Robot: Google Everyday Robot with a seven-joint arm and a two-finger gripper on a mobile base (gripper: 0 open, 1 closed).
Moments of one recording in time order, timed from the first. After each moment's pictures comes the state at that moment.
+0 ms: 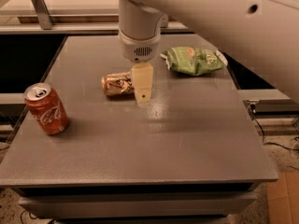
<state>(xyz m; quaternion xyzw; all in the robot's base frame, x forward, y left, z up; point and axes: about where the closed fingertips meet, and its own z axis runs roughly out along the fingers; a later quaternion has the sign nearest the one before) 0.547 0.031 0.901 -0.78 0.61 -0.05 0.11</state>
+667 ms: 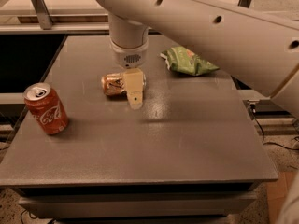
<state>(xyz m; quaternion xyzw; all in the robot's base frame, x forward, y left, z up) 0.571 0.053 0.869 -0.79 0.61 -0.05 0.10</state>
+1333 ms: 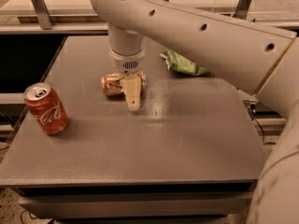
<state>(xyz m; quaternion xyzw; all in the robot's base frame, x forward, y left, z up) 0.582 0.059 0.839 -0.79 0.60 -0.04 0.09</state>
